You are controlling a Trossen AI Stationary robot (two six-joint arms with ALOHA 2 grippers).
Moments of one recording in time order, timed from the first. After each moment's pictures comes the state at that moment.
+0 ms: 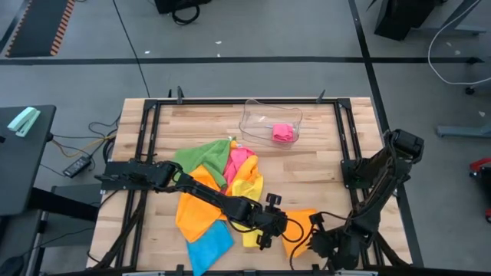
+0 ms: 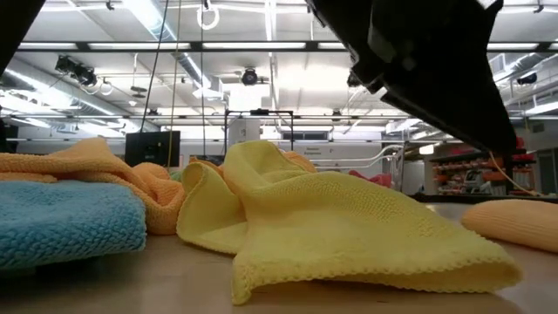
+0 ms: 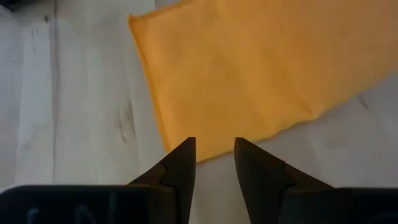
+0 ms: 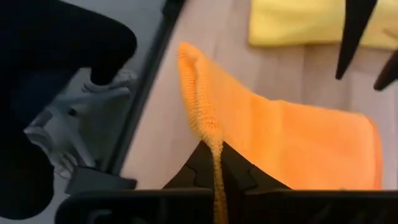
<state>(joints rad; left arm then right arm) -0.40 2.36 1.95 -0.43 -0.28 0.04 1.03 1.60 0.94 -0.37 0.43 0.68</state>
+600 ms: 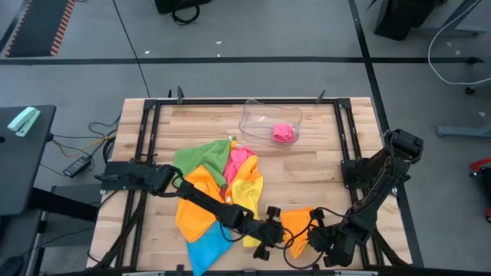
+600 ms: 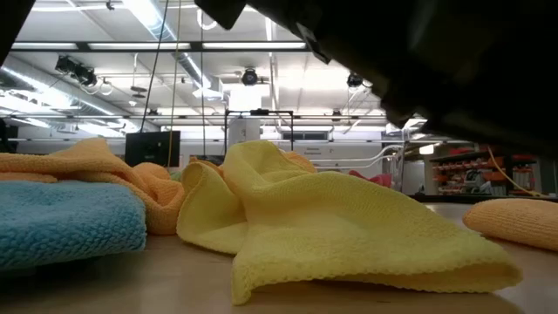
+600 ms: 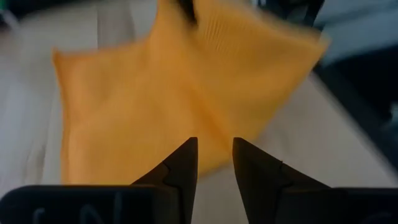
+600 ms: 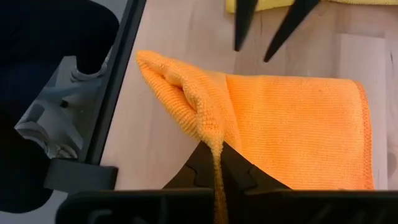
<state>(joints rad) -0.45 2.37 1.72 0.07 -0.20 -0.02 1.00 1.61 0.94 -0.44 0.38 0.76</state>
